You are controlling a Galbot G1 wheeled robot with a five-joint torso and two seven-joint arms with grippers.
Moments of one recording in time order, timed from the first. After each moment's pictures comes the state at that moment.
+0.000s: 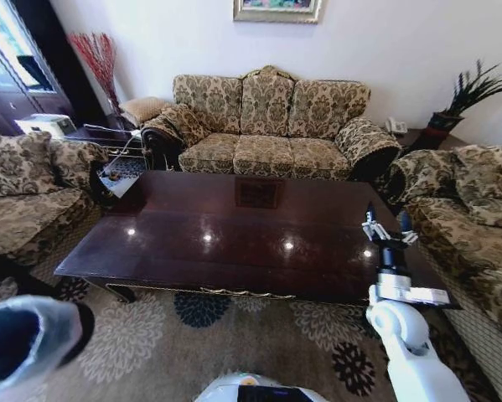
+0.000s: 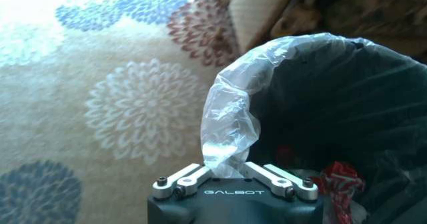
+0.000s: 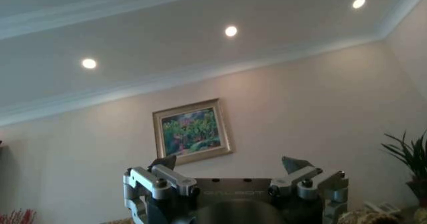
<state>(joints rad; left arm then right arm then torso) 1.75 -1.27 -1.45 -1.55 -1.26 0.43 -0.45 -1.39 1.24 0.70 2.13 0.58 0.34 0.06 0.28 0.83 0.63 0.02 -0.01</state>
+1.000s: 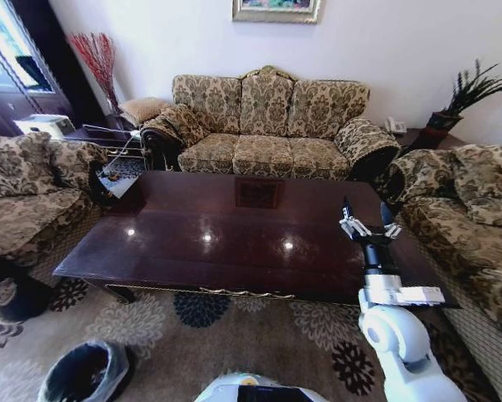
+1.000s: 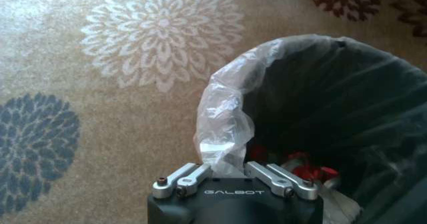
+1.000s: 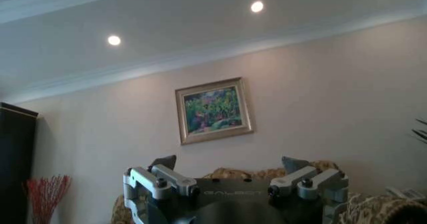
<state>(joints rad) 1.34 -1.22 -1.17 -0.72 -0.93 0.13 -0.16 -1.43 1.24 0.59 2.30 0.46 0.16 0.15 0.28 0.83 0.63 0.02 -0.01</state>
